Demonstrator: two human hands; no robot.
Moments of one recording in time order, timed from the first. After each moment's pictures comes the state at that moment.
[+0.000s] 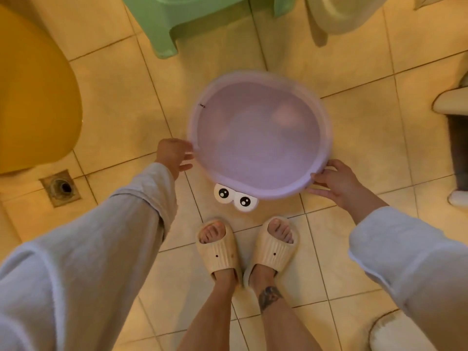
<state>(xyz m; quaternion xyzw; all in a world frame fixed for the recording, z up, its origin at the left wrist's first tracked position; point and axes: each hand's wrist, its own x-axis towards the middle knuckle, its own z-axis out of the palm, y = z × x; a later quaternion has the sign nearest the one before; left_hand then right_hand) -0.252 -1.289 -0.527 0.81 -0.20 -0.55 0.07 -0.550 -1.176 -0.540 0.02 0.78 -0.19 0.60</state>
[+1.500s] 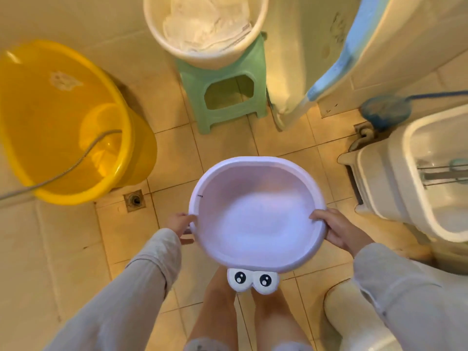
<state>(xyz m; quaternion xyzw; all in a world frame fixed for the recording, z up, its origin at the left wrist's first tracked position) -0.207 -1.177 -0.148 0.79 -0.14 -0.60 -0.02 -0.556 -1.117 -0.152 0.00 0.70 -0.23 0.68</state>
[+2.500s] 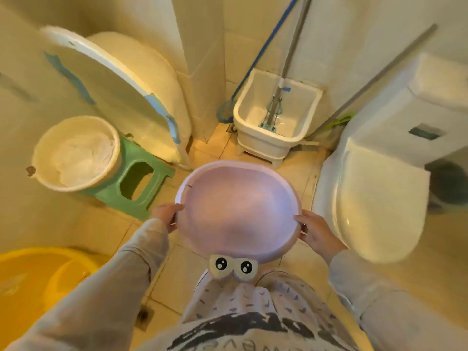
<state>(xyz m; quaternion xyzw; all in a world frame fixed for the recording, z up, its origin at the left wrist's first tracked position) -0.320 -1.203 0.038 0.62 -0.48 -0.62 -0.09 -0.467 -0.881 0.014 0.25 0.66 -0.59 0.39</state>
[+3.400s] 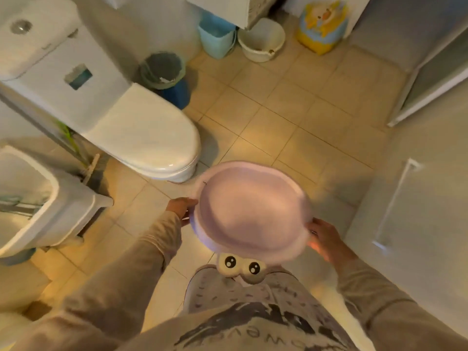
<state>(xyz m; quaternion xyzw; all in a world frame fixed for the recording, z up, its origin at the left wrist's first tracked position) -0.354 -0.752 0.031 0.17 -0.73 -0.43 -0.50 -0.042 -0.579 0.010 0.62 0.37 -0.69 -0.06</state>
